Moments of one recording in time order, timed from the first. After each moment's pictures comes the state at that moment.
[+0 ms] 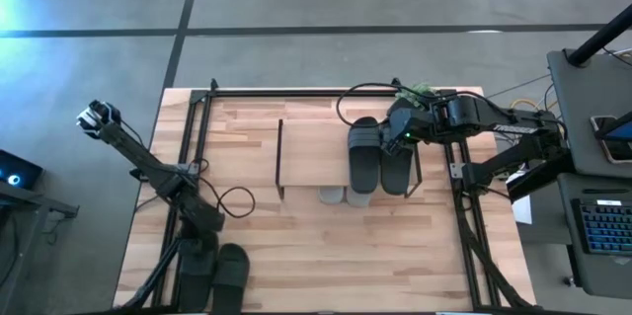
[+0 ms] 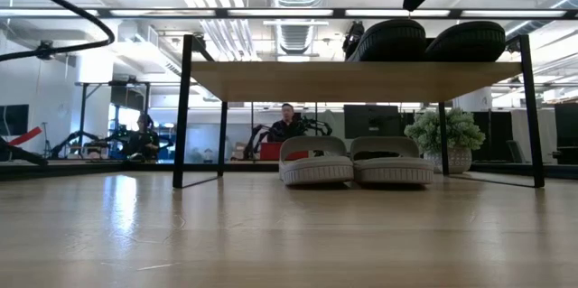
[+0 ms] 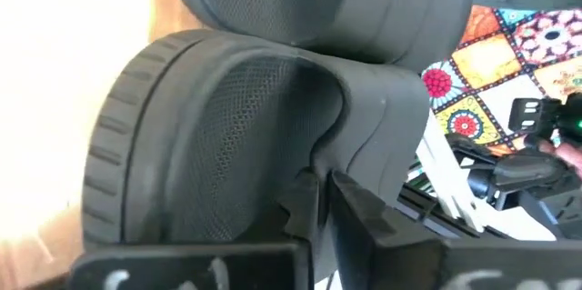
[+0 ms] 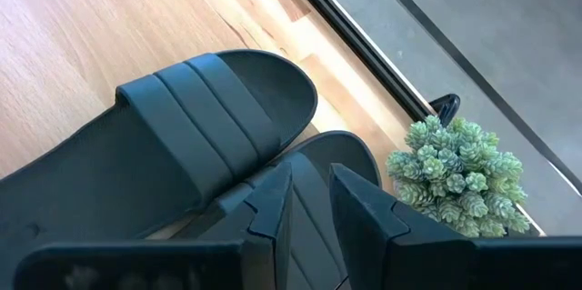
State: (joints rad) left arm -0.69 0.82 0.33 -0.42 0.60 -1.08; right arm -0.01 1.34 1.55 -1.35 0.52 0.52
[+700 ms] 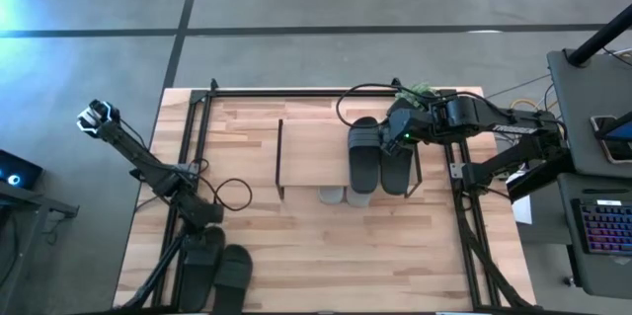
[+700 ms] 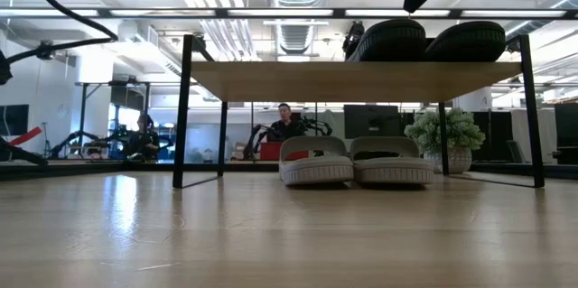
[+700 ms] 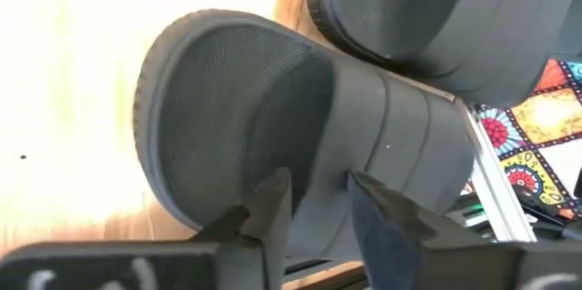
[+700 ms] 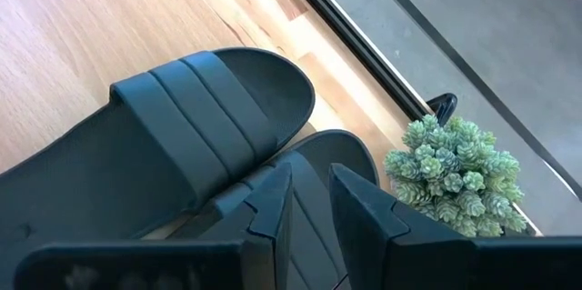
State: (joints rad) left arm -0.69 0.77 0.36 -0.60 0.41 -1.09; right arm -0.01 1.34 1.54 -1.35 0.52 0.52
